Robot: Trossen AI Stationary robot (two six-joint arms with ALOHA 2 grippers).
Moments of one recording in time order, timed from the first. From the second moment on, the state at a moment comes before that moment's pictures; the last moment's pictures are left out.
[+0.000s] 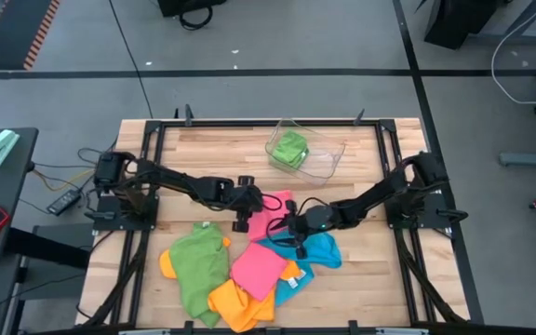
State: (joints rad) left arm -0.02 1.76 0.98 -0.24 -0.18 0.19; right arm 0.23 1.81 0.69 0.73 0.10 -0.06
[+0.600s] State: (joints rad) left arm -0.01 1.79 0.97 -0.25 -0.22 0.14; right arm 0.19 1.97 0.81 0.55 0.09 -0.01
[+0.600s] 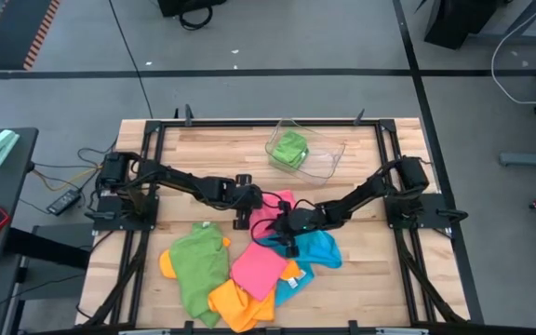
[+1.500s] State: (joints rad) left arm -0.06 1.79 0.97 -0.23 -0.22 0.17; right arm 0.17 1.96 0.81 0.51 0.07 0.02
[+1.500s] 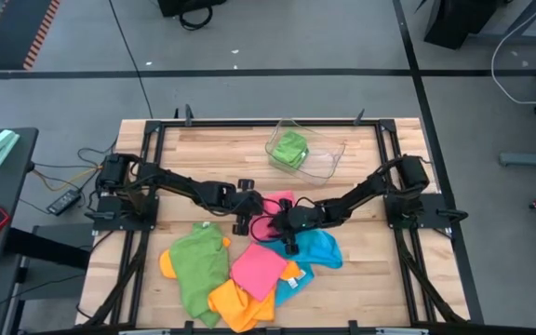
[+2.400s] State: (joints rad) left arm -0.24 1.72 0.97 -0.35 -0.26 0.48; right arm 0.19 1.95 0.81 0.50 0.07 0.01
